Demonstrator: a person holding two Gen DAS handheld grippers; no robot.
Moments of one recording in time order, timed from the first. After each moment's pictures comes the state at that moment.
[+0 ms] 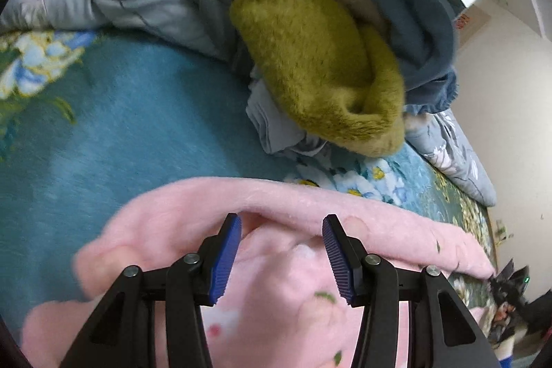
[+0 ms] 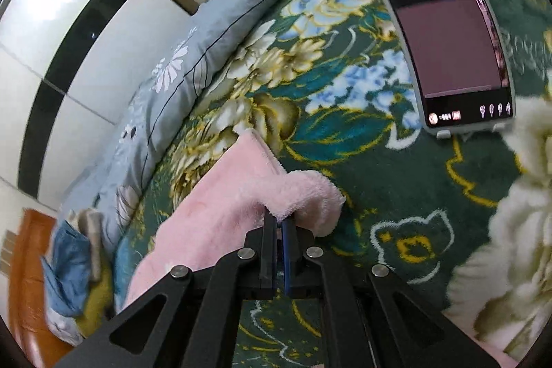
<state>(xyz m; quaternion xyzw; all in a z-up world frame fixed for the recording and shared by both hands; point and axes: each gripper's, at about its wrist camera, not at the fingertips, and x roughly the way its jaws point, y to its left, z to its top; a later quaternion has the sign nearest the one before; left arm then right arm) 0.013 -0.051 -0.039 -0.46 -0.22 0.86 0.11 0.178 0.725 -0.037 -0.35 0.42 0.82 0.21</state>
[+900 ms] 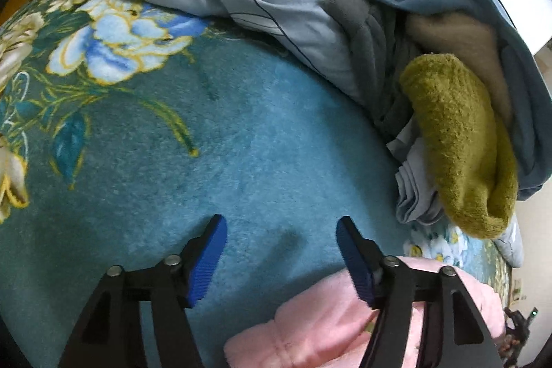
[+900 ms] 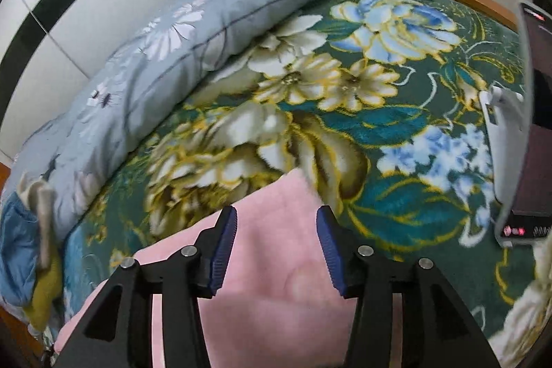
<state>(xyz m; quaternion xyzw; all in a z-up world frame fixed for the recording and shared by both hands) -0.032 -0.147 -0.079 -0.48 -0.27 0.83 -0.01 0.070 0.727 -0.044 -0.43 0.30 0.82 0.23</state>
